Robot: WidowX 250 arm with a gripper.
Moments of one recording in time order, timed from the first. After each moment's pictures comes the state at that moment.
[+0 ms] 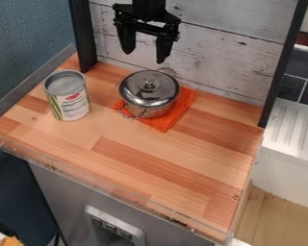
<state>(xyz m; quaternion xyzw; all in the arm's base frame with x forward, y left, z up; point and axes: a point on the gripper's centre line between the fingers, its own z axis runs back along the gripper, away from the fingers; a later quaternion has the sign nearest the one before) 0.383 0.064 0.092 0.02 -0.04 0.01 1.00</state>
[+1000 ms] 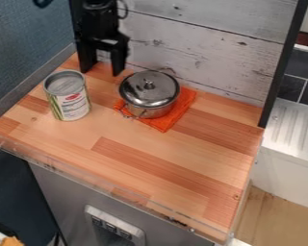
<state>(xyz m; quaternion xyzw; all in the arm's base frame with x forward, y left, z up) 0.370 0.154 0.042 0.01 -0.02 0.02 1.00</state>
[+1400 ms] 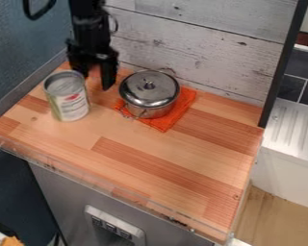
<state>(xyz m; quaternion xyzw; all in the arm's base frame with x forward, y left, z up) 0.348 0.159 0.022 0.00 0.02 0.01 1.00</state>
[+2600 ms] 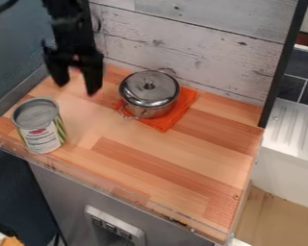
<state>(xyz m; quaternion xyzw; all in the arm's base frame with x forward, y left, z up) 0.299 0.133 0.074 0.01 -0.03 0.02 1.00</state>
